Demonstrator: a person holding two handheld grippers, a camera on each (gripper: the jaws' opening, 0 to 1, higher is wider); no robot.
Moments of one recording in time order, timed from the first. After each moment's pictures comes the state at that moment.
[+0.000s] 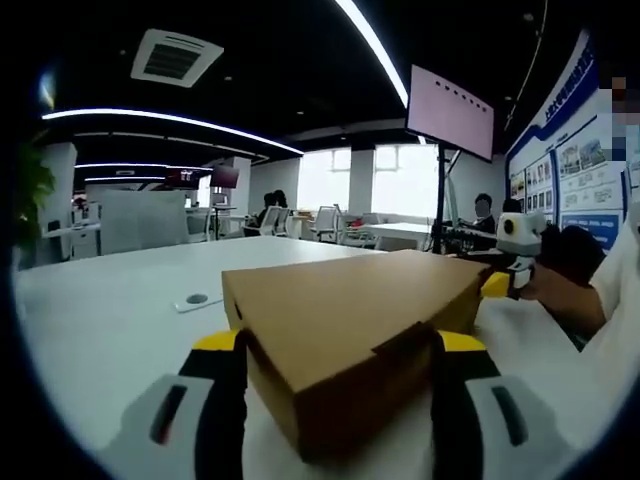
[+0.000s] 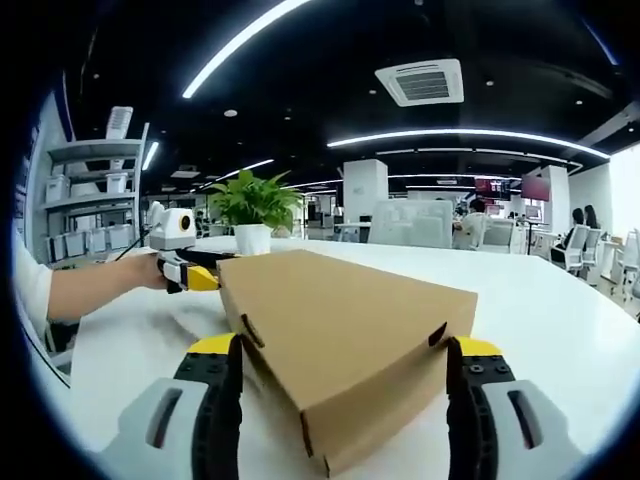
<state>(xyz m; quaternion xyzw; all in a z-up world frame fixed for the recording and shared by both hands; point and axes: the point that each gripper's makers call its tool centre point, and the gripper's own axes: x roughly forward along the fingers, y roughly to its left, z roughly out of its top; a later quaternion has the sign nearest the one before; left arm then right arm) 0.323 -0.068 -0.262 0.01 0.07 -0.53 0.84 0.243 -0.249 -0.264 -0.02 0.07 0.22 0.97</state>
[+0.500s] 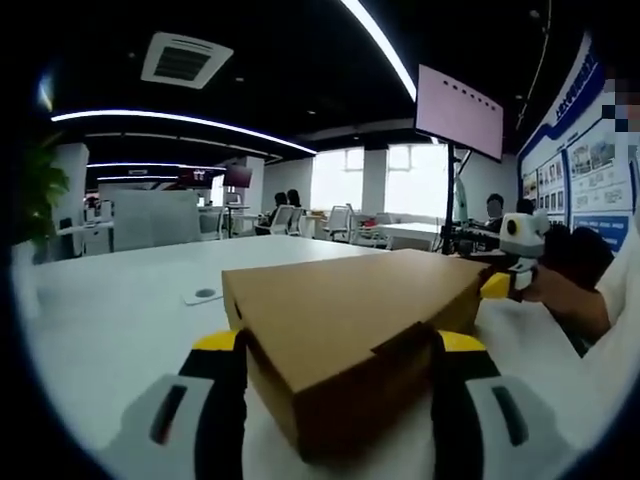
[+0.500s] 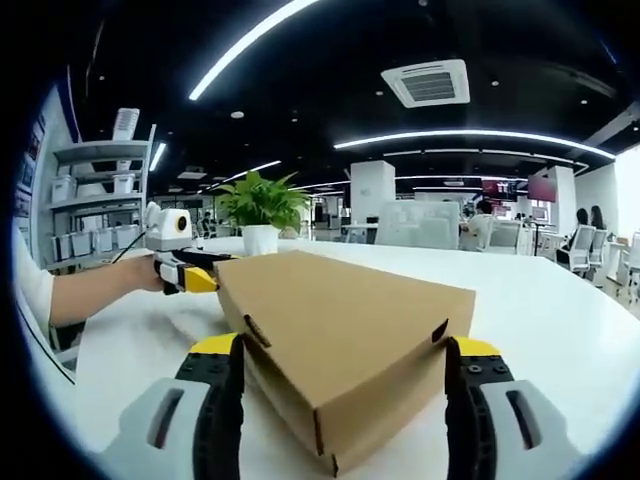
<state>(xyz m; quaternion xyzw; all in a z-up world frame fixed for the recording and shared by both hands) 0.311 -0.062 -0.263 0.01 0.08 -0.51 0.86 0.237 -0.245 -0.264 -0.02 0.06 0.23 0.97</state>
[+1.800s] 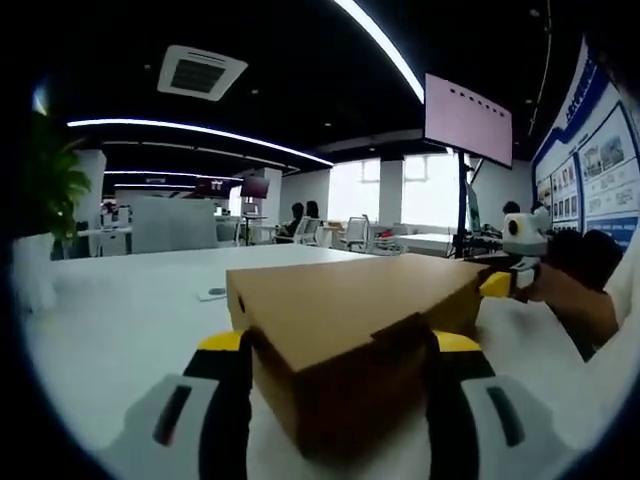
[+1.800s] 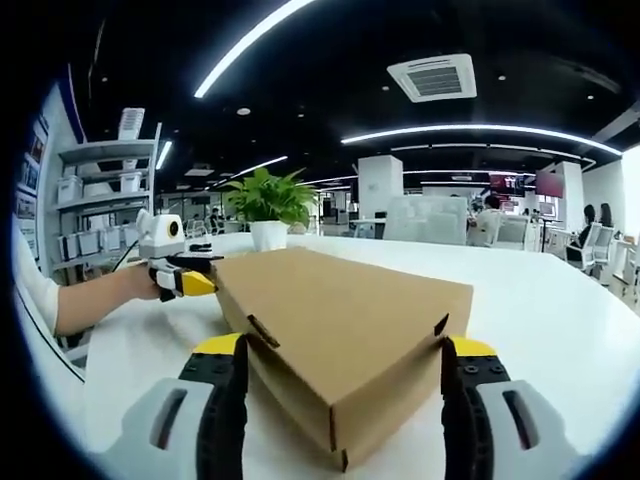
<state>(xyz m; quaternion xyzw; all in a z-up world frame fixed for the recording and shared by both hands) 0.296 -0.046 -0.268 -0.01 0.06 -0.47 0.88 0.232 -0.243 -0.264 -0.02 0.07 0.25 0.97</state>
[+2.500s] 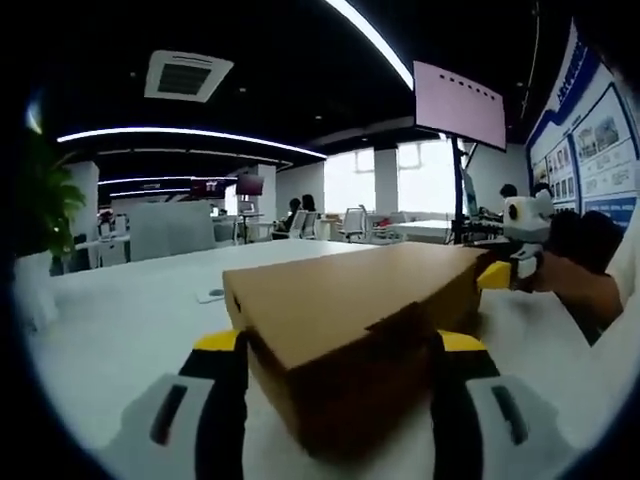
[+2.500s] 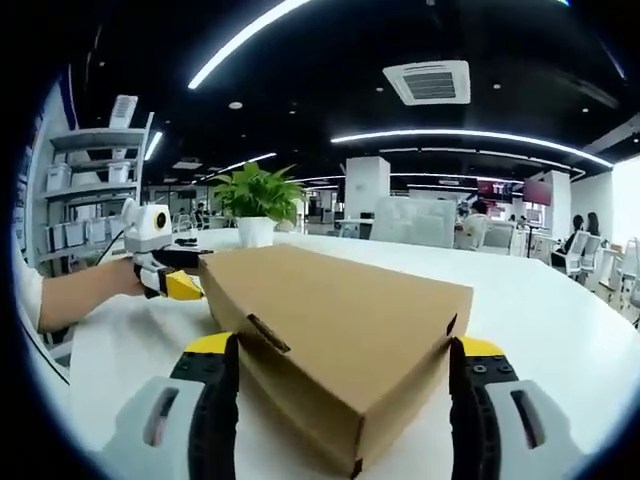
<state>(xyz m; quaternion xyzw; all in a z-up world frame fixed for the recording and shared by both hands) 0.303 -0.045 -0.268 0.02 0.06 -0.47 0.88 0.238 -0.240 -0.265 -0.02 0.07 0.21 0.97</state>
